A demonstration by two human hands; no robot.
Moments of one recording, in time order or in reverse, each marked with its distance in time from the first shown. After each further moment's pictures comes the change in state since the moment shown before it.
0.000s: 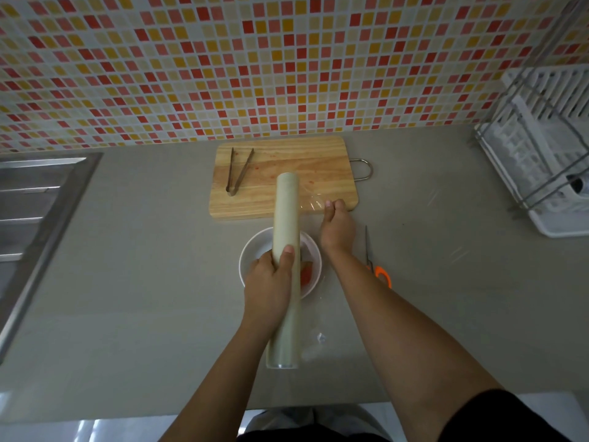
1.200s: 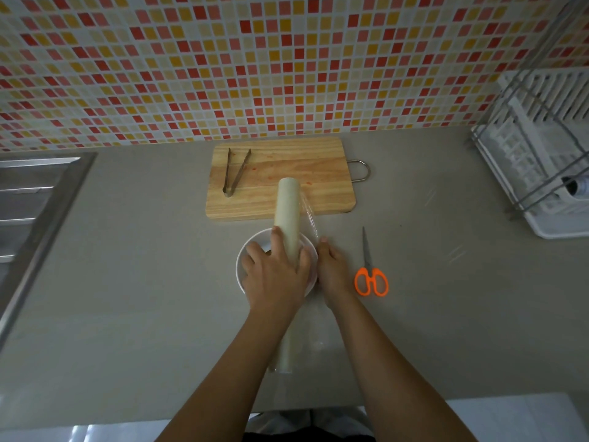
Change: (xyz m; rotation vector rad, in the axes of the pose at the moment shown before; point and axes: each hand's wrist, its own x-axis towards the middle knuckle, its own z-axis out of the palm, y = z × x) left_hand 0.004 0.013 0.014 0.597 0.159 0.174; right_hand -0.056 0.026 -0.007 0.336 -0.271 0.455
